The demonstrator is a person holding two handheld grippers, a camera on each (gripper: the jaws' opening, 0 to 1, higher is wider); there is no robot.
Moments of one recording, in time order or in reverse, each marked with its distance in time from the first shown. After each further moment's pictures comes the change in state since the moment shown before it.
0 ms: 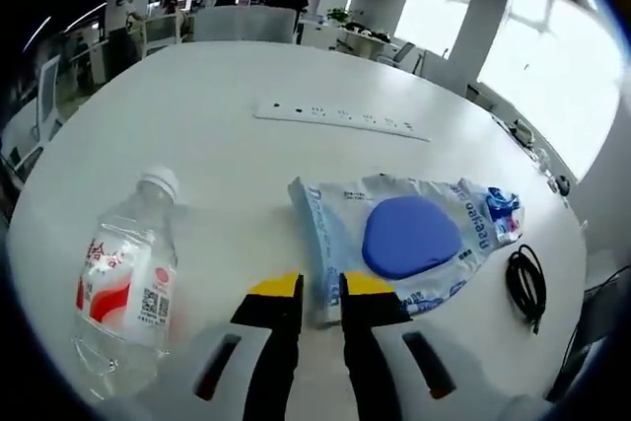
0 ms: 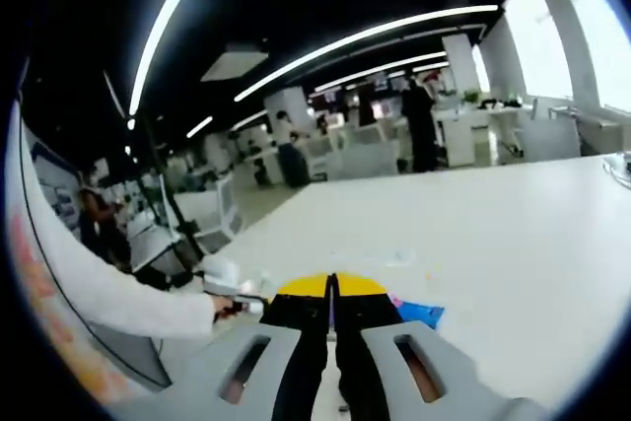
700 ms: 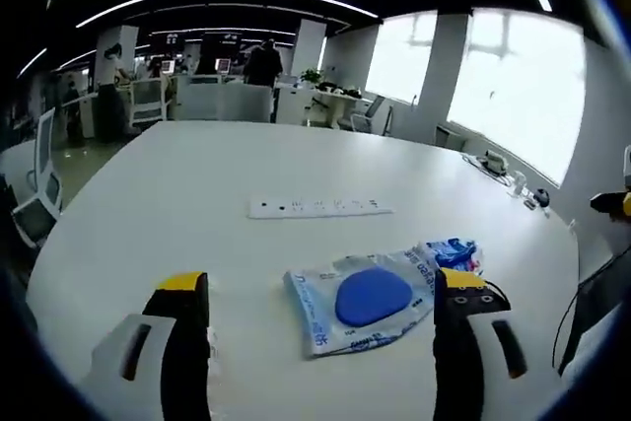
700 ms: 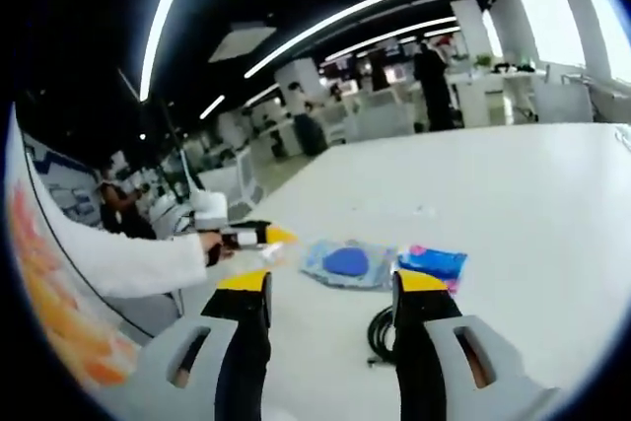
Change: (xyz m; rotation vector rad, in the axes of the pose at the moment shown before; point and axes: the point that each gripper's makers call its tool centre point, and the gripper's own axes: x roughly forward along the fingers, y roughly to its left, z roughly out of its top) left arm -0.075 -0.020 0.068 0.119 -0.233 -0.072; right arm -0.020 0.022 -0.053 0.049 0.155 0.092
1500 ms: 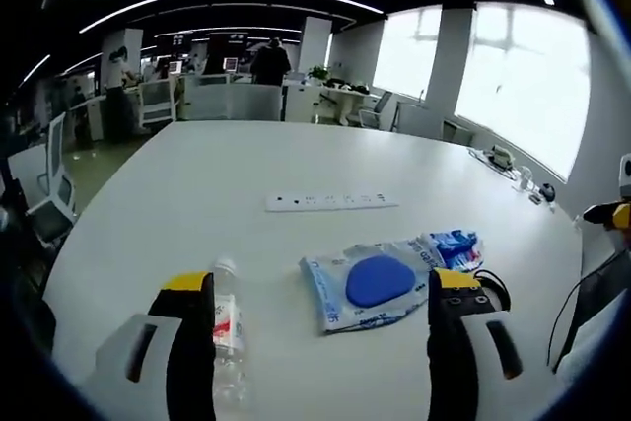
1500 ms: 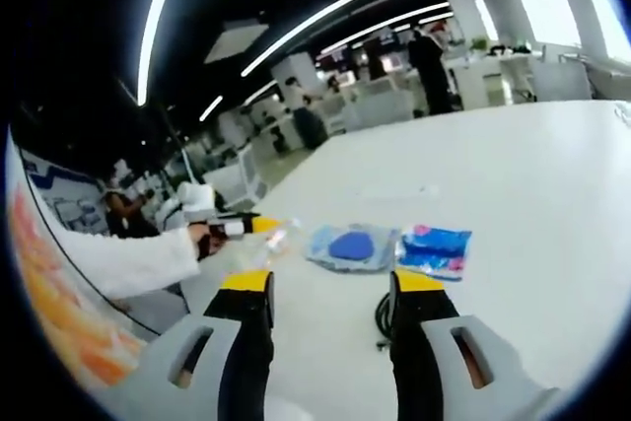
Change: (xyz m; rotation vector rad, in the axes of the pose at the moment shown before) left arm -0.026 0.016 -0.006 0.004 0.035 0.046; right arm -0.004 0.000 -0.021 0.059 0.029 0.019
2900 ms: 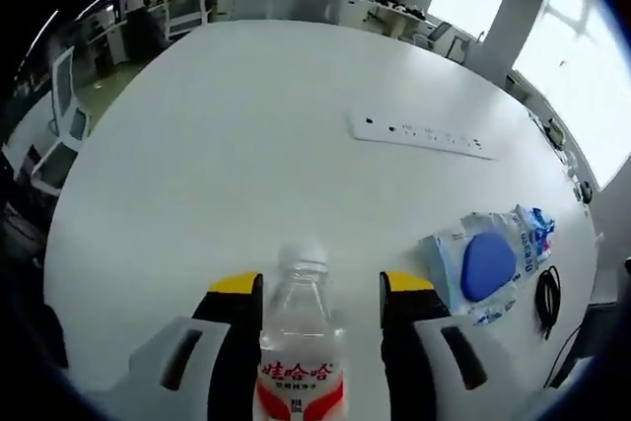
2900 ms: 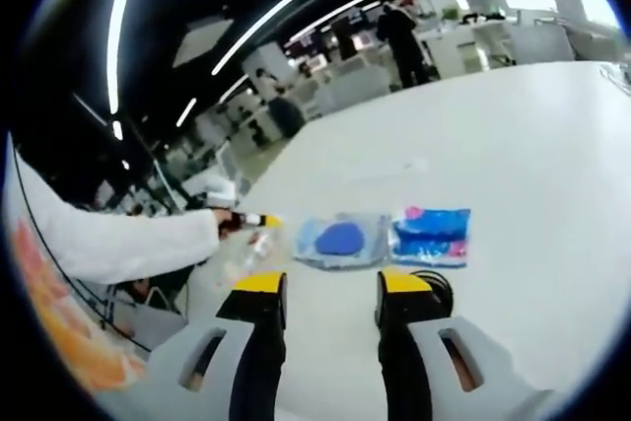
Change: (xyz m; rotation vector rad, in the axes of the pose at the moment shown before) left arm 0.096 0.109 -0.051 -0.116 0.426 0.148; right arm 0.048 -0.019 -0.002 0.137 0.075 -0.064
